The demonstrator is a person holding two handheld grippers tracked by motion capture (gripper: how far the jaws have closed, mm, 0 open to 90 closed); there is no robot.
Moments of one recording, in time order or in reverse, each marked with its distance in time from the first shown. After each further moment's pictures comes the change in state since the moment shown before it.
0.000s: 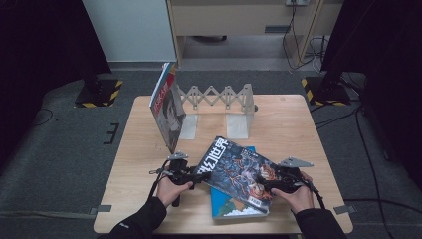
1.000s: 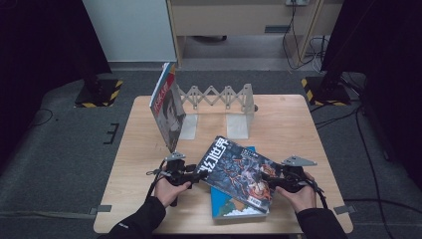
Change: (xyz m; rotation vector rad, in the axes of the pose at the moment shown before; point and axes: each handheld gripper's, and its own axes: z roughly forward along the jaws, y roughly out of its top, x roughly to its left) left arm 0.001 -0.002 -0.006 -0.030 0.067 0.012; right arm -0.007 0.004 -0.006 -0.011 -0.024 -0.024
